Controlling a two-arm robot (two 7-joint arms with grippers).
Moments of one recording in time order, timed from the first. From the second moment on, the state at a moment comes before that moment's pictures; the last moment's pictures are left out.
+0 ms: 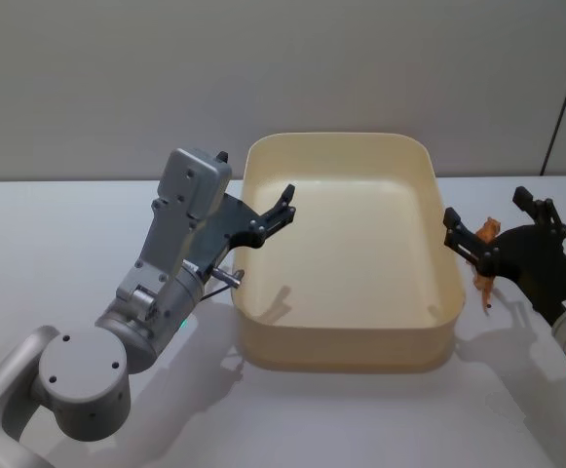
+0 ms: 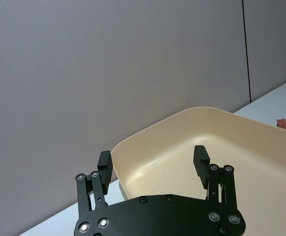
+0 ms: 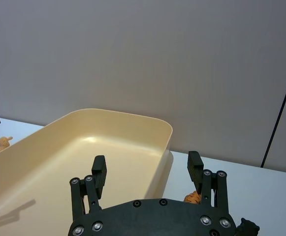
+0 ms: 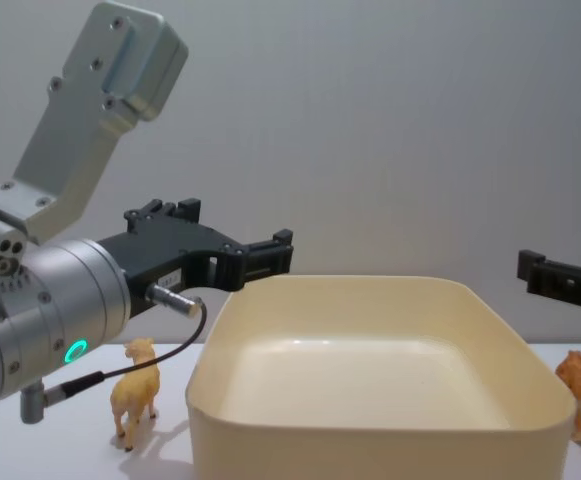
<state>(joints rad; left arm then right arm) -0.24 0.38 0.45 -1.63 -0.20 0.01 -0.01 -0.01 0.34 -0.23 -1.77 0.29 0.03 0.07</state>
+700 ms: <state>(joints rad) -0.24 0.38 0.45 -1.63 -0.20 0.01 -0.01 -0.01 0.34 -0.23 -1.77 0.29 0.03 0.07</state>
